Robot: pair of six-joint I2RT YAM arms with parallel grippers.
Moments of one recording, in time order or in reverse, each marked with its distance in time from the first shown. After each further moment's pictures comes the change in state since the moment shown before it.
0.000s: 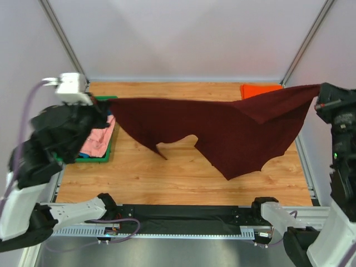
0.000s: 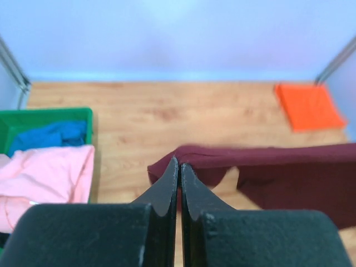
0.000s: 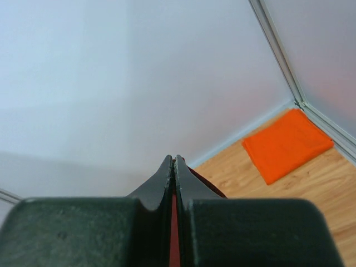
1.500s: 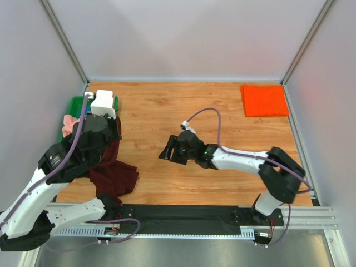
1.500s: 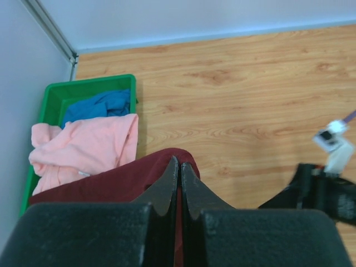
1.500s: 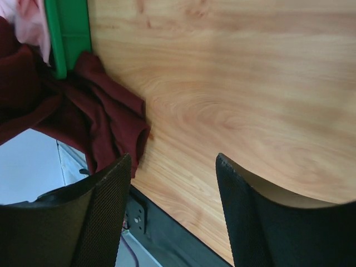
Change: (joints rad) left arm 0.001 -0.115 -0.292 0.021 -0.124 0.087; right arm 0.919 0.547 -1.160 0.991 -0.316 0.446
